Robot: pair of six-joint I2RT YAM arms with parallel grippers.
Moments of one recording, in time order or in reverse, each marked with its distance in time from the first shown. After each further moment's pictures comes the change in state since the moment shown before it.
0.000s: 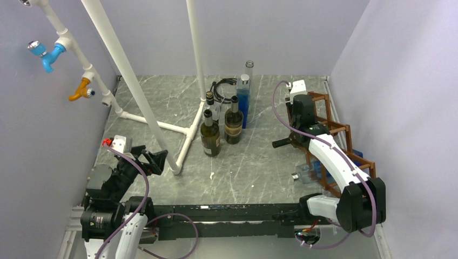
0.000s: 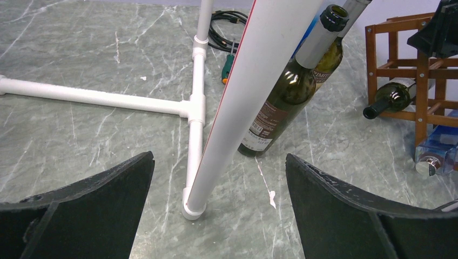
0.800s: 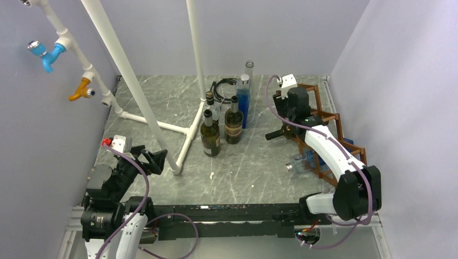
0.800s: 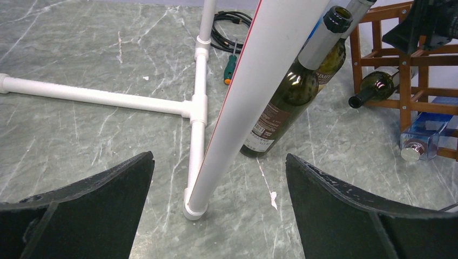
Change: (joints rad) left arm 0.010 0.000 0.000 0.000 -0.001 0.000; right arm 0.016 0.107 0.107 -0.003 -0.188 -0.013
